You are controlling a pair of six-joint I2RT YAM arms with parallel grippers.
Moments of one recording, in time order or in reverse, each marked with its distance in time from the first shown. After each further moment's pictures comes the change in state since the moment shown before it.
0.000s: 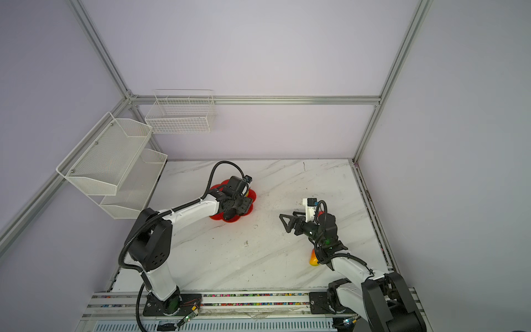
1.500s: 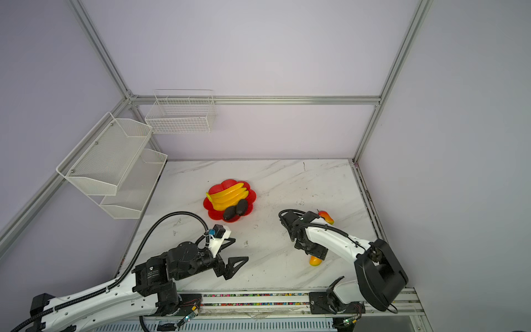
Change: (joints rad) left arm -0.510 -1.158 -0.756 0.132 0.151 -0.352; right arm 0.382 0.393 0.607 -1.715 0.793 0.647
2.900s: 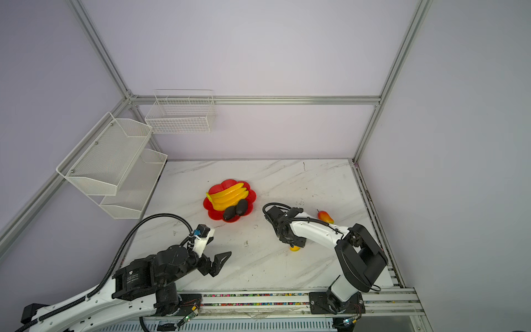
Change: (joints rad) left arm -0.001 -0.073 0.125 -0.401 -0.307 -0.007; right arm 0.123 0.106 0.170 0.248 0.016 -0.169
